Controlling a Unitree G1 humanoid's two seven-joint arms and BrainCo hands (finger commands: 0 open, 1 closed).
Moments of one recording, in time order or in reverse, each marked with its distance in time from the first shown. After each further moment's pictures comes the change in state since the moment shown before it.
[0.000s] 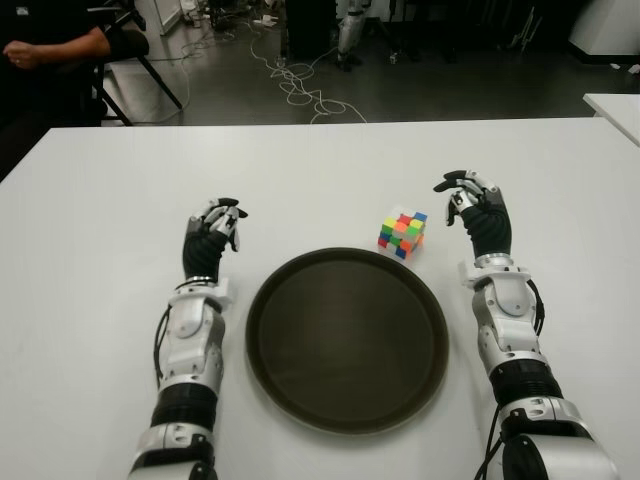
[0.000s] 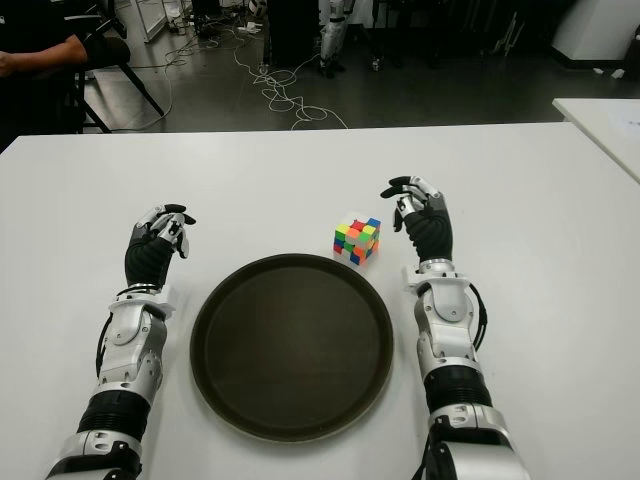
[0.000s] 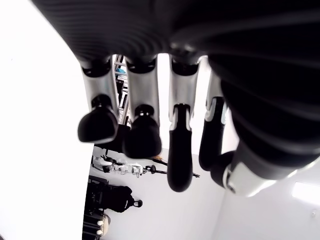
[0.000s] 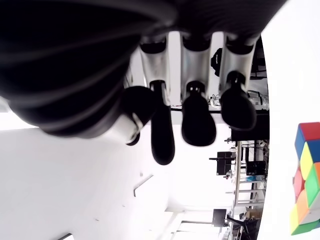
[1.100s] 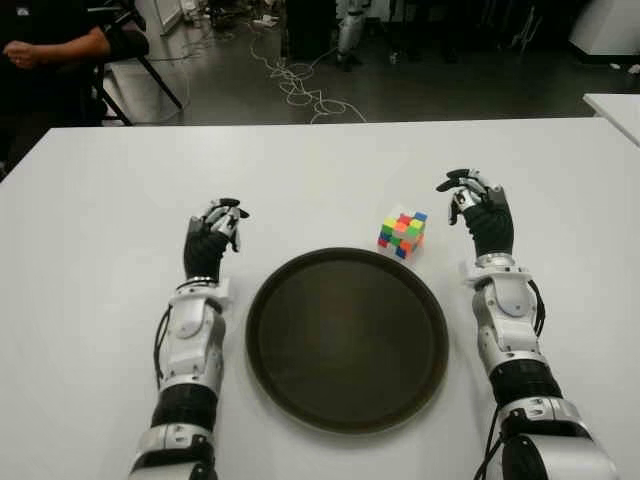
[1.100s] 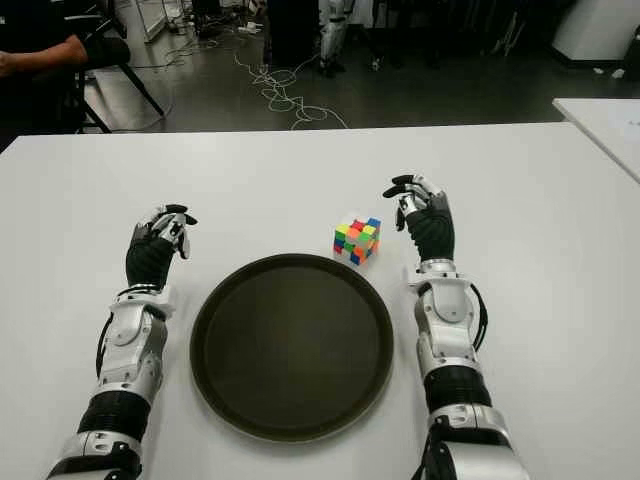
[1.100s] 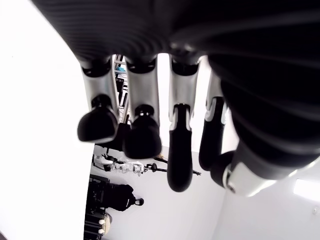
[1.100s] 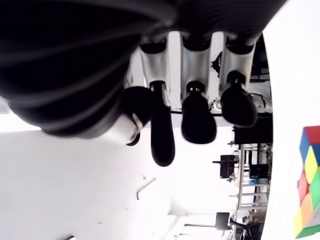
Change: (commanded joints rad) left arm 0.002 0.000 0.001 0.004 0.000 -0.019 -0.012; right arm 0.000 0.008 0.001 0.009 -0.010 -0.039 -0.022
